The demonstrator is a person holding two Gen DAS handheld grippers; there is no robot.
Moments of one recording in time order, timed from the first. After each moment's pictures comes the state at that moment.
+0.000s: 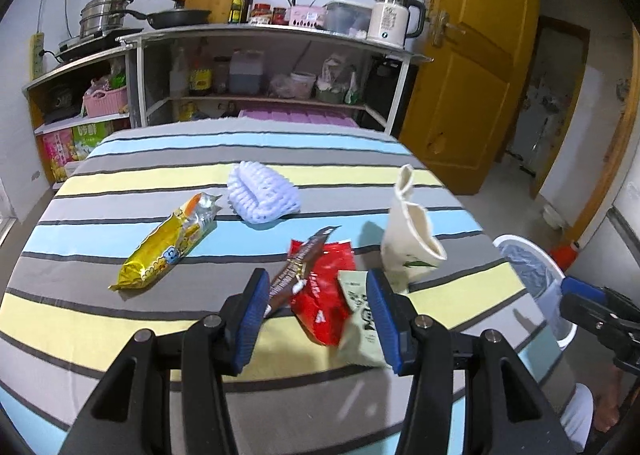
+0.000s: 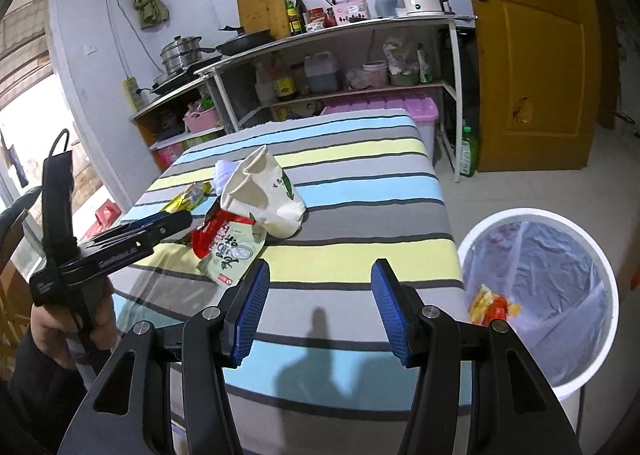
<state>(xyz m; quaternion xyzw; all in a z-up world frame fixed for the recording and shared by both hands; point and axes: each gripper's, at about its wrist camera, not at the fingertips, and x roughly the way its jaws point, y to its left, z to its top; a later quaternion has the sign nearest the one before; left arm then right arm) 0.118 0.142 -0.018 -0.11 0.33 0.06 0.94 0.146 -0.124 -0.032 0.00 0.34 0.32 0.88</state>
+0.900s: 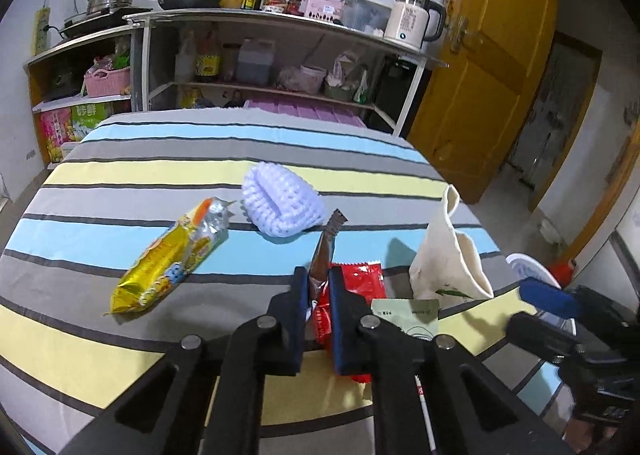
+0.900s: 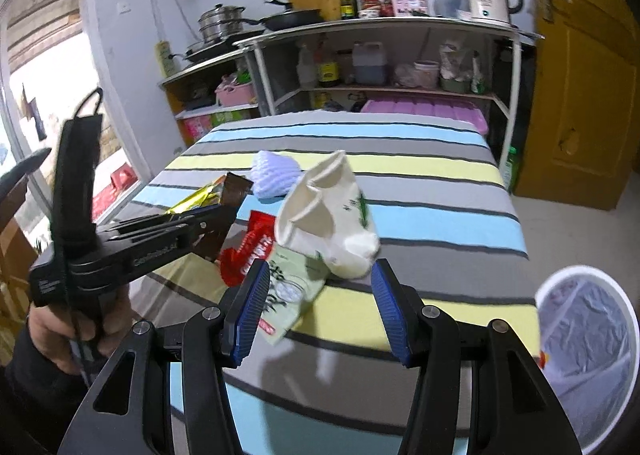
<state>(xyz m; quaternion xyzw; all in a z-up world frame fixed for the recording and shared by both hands) 0.133 0.176 -0.023 -0.15 0.33 0.05 0.93 0.168 -0.024 -0.039 -0.07 0.33 0.38 0.86</state>
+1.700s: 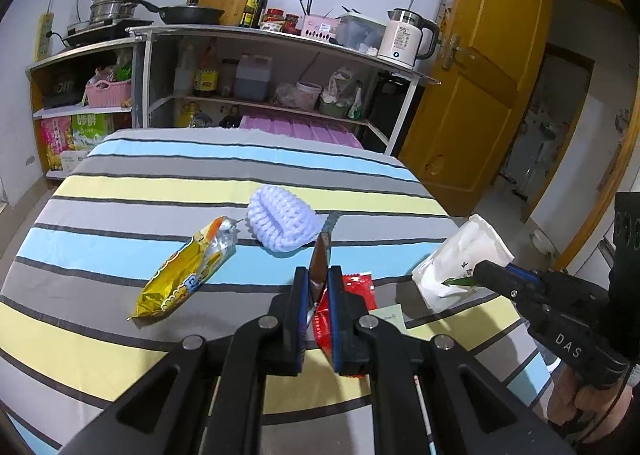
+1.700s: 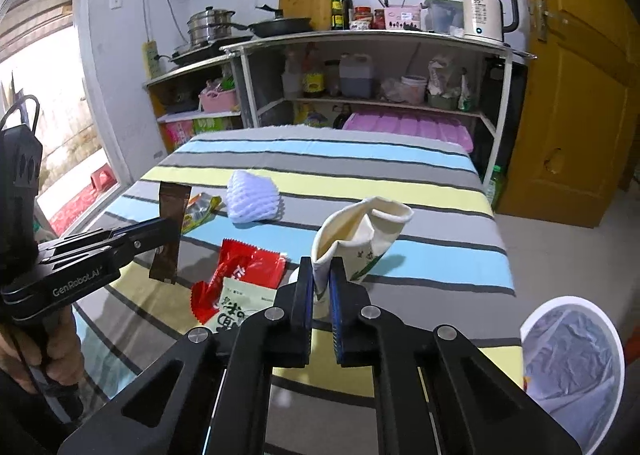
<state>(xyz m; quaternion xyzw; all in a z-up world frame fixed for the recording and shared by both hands) 0.118 0.174 -0.004 -0.15 0.30 0.05 0.94 0.185 -0.026 -0.029 -0.08 0.31 0.34 0.88</state>
